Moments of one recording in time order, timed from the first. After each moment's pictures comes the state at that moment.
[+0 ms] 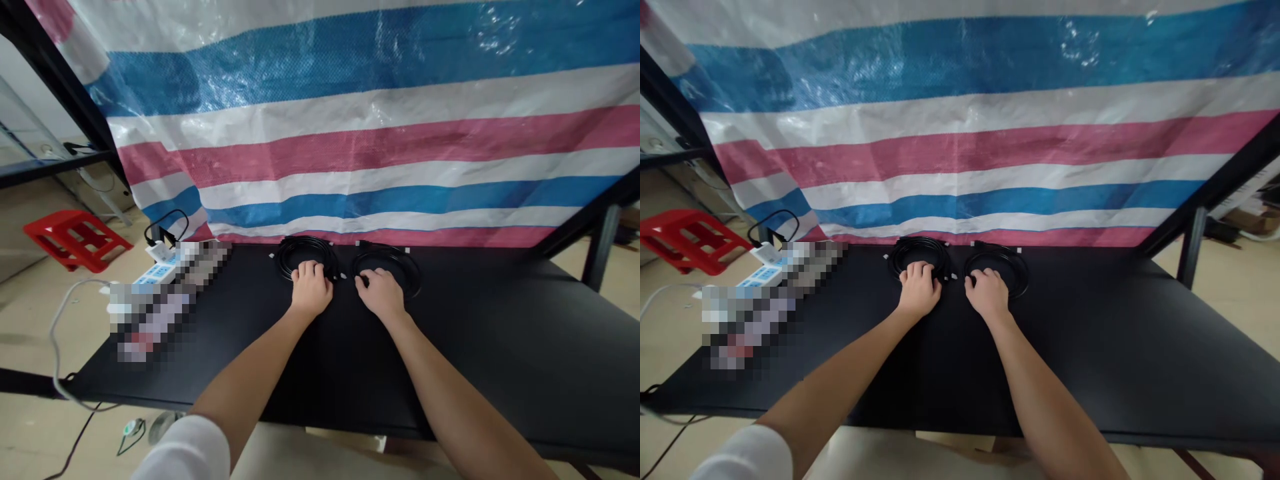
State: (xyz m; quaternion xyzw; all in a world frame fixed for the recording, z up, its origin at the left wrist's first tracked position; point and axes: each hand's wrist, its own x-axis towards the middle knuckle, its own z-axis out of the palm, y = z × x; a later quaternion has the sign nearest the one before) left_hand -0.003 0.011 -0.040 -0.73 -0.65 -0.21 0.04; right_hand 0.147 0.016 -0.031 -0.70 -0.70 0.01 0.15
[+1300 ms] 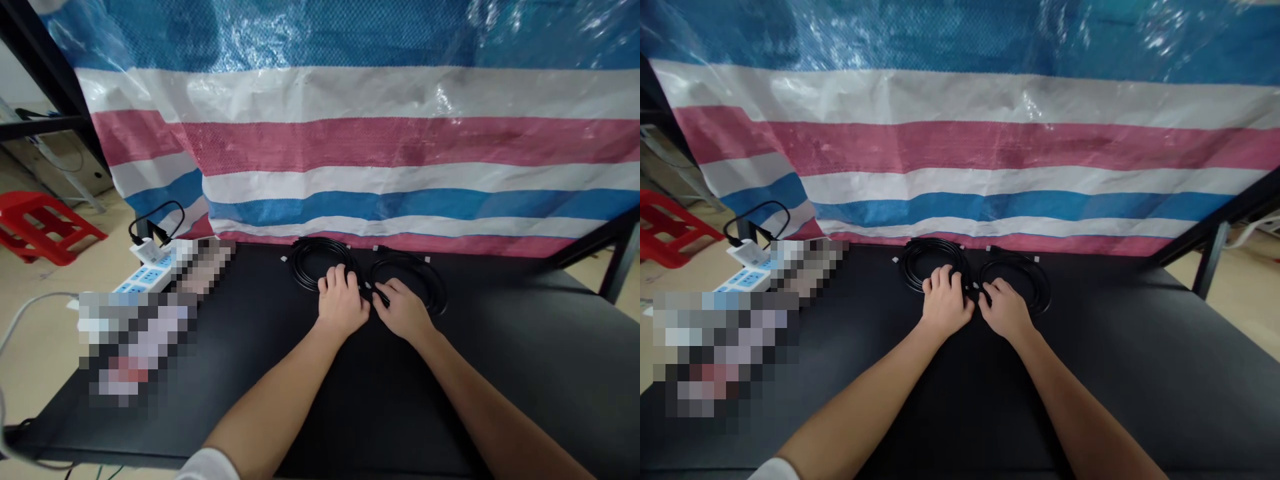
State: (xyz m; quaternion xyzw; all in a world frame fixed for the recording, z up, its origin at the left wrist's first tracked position) left_hand -0.010 0.021 -0.053 -0.77 -0.60 -0.22 -0.01; right_hand 0.139 0.030 -0.072 -0.55 -0.79 -0.11 0.24
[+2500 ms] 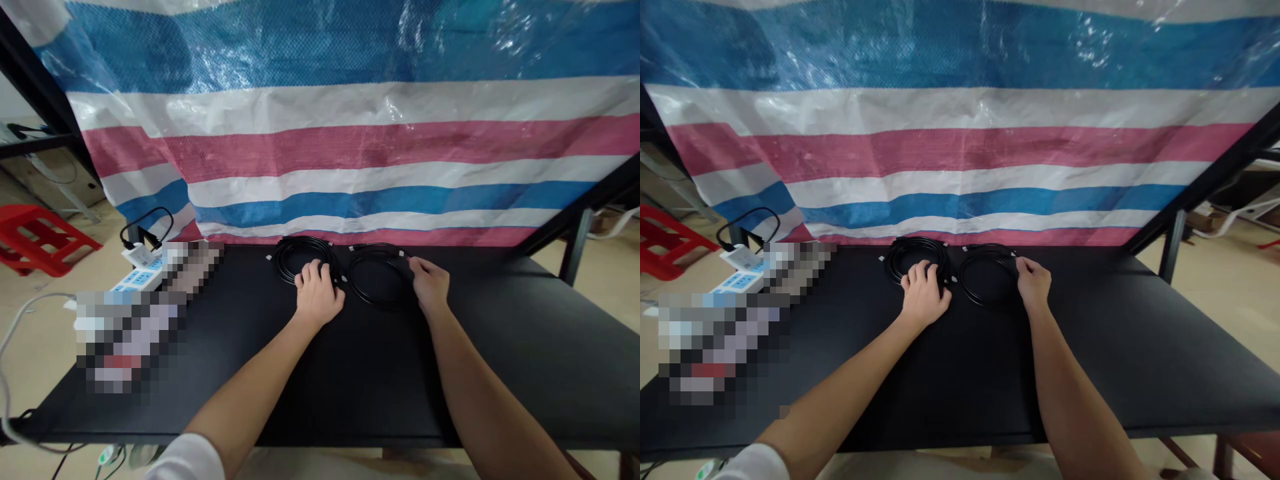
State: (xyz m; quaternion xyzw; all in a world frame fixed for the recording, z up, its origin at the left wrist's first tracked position) left_hand -0.008 0.012 -0.044 -0.74 -0.64 -0.22 -0.02; right_hand 0.213 0.054 -0.046 -0.71 -0.38 0.16 0.57
